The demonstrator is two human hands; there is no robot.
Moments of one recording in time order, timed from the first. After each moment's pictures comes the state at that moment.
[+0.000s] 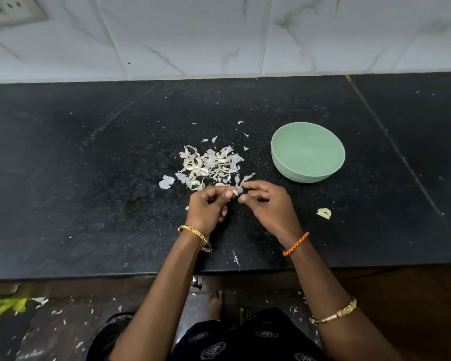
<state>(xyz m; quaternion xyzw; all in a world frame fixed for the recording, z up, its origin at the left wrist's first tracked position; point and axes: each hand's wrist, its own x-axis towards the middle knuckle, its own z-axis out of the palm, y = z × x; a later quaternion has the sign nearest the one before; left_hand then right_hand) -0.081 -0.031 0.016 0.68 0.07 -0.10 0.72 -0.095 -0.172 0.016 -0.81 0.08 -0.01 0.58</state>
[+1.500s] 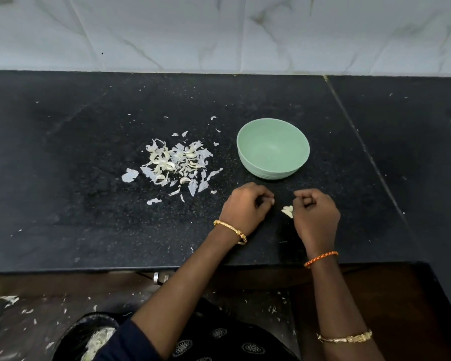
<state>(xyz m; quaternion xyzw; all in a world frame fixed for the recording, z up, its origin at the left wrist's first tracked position) -0.091 -0.154 0.004 0.88 -0.18 -0.04 0.44 -0.133 -0.288 0.011 -0.85 0.27 -0.19 0.42</state>
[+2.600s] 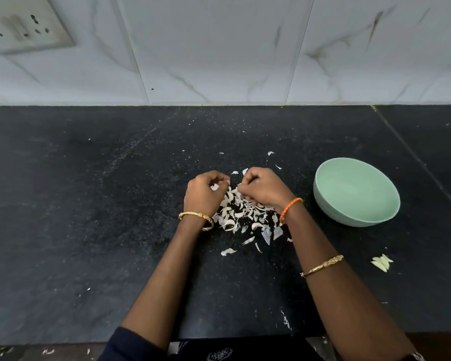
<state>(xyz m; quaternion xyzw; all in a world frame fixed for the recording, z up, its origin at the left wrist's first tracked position) 0.052 0.044 0.004 0.87 -0.02 0.05 0.48 0.048 -0.110 0.035 -0.85 0.07 0.11 0.50</state>
